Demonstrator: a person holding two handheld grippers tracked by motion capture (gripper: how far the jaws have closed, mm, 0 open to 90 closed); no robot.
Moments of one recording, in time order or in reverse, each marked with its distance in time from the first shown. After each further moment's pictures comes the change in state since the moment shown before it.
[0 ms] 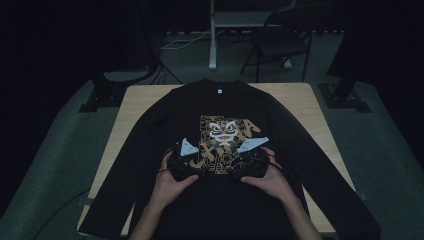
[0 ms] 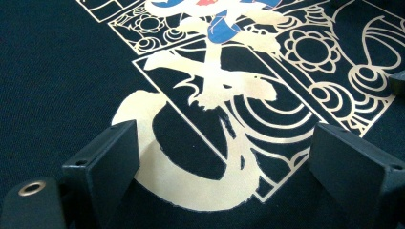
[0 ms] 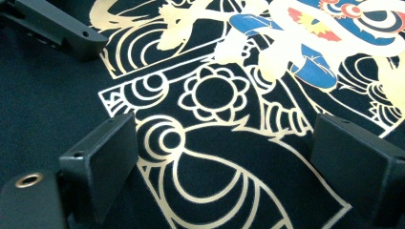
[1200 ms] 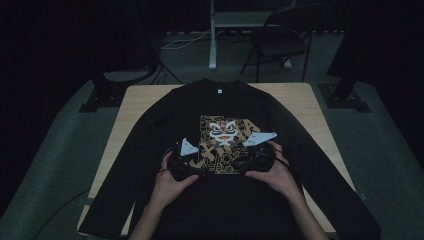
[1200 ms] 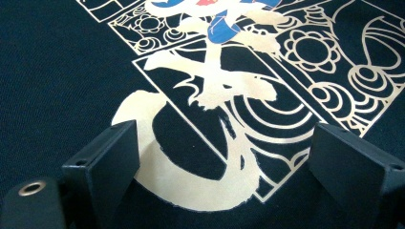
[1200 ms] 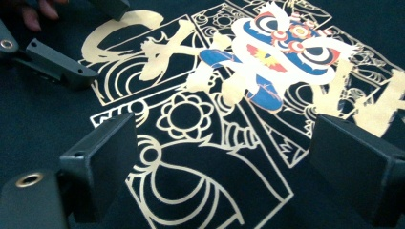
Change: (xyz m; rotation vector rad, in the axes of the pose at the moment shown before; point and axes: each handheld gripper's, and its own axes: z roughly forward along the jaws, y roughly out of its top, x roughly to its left) left arm 0.000 0.000 0.000 -0.001 0.000 -0.003; right arm -0.008 0.011 -0.024 -0.065 -0.062 -0.002
